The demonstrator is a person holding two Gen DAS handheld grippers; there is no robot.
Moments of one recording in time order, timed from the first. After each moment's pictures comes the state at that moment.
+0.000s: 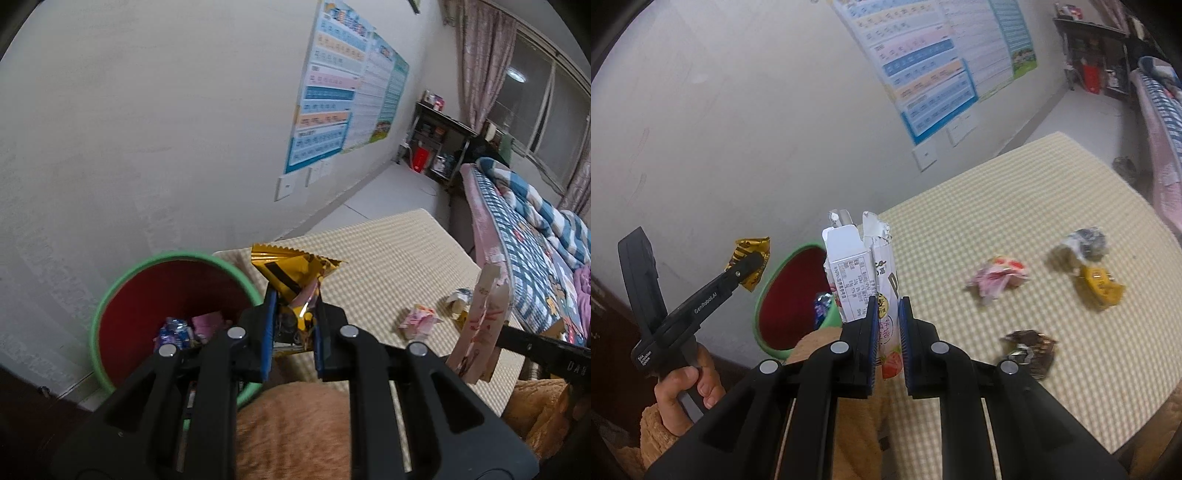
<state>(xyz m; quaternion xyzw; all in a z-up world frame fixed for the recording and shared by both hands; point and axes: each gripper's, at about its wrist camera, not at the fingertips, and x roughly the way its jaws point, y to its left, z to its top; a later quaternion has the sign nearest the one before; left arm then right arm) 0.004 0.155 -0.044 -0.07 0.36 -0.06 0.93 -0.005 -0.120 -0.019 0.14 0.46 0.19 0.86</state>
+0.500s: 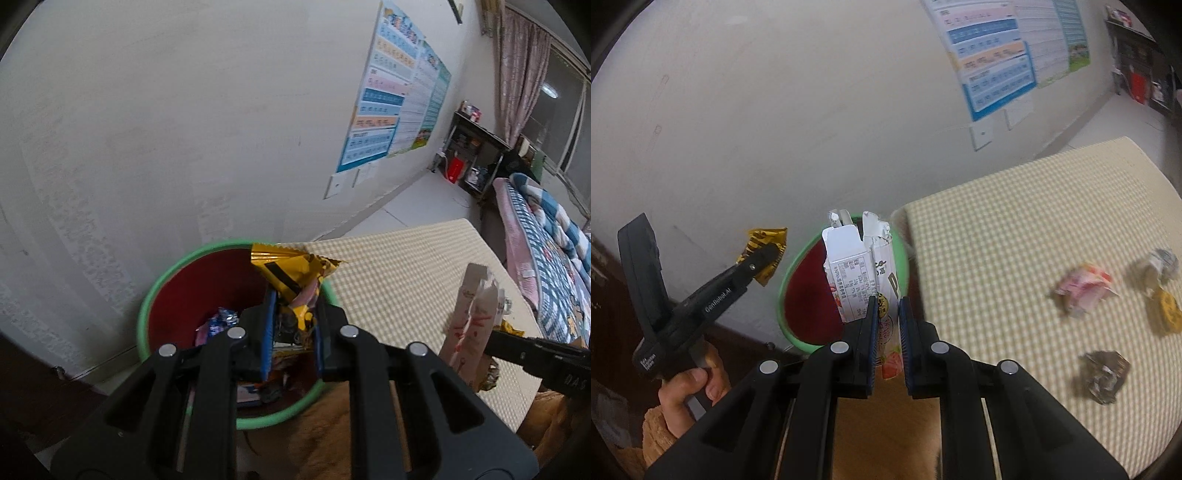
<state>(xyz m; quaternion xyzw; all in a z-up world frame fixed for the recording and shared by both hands) -0.001 0.221 -0.060 -0.09 0.37 0.01 0.93 0.021 -0.024 -0.040 0.11 0.48 0.25 0.83</state>
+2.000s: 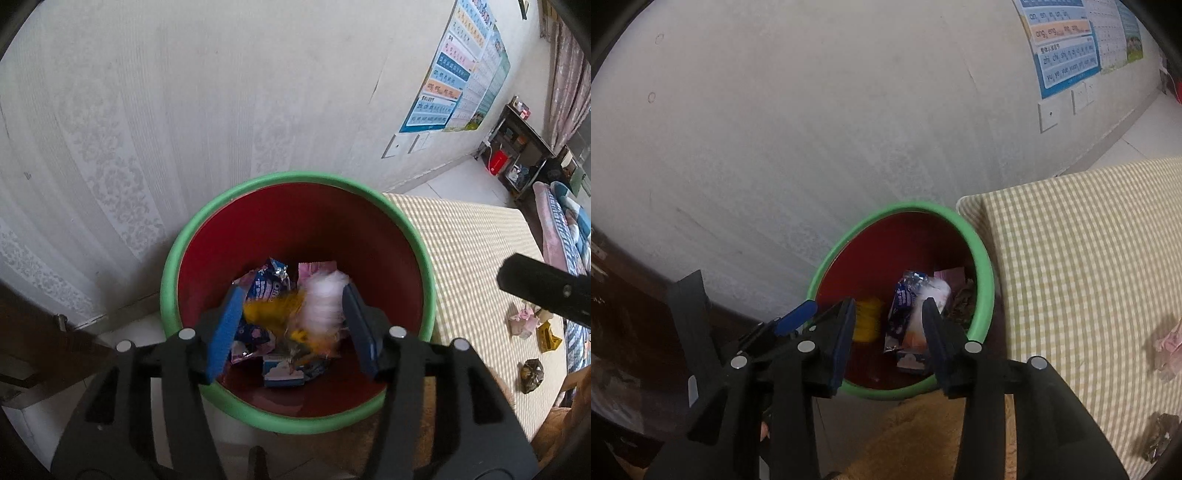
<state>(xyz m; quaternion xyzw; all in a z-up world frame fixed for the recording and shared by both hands) 0.017 0.276 -0.137 -0.13 0.45 0.07 0.88 0.086 0.068 -0.082 0.10 0.52 0.32 0.79</state>
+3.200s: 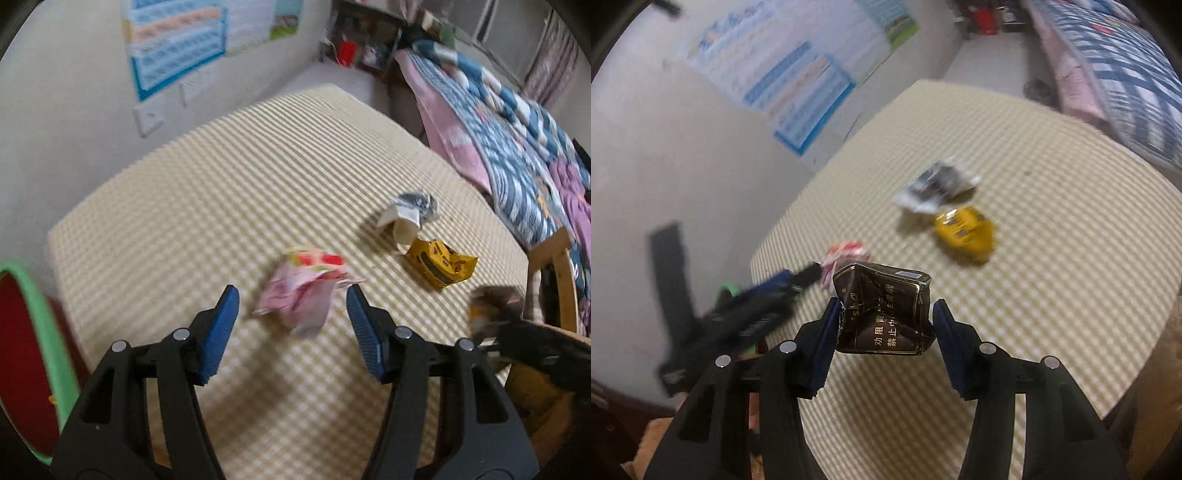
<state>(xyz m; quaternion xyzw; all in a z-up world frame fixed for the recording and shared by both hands) 0.082 -0.069 -0.161 0.05 0.50 -0.21 0.84 -0.015 -0.282 -0.105 0.28 0.48 0.03 0.83</state>
